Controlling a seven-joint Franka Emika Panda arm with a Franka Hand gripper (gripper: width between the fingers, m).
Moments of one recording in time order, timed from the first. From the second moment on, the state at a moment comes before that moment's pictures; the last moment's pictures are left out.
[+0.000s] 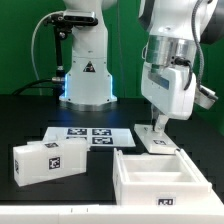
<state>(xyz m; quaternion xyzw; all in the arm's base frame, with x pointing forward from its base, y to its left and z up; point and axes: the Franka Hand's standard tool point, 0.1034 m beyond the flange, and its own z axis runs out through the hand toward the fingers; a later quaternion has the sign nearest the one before) 0.473 0.112 0.069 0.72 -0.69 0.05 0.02</state>
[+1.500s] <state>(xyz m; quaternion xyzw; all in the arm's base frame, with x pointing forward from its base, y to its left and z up) 0.532 0.111 0.068 0.70 -0.71 0.10 0.02</state>
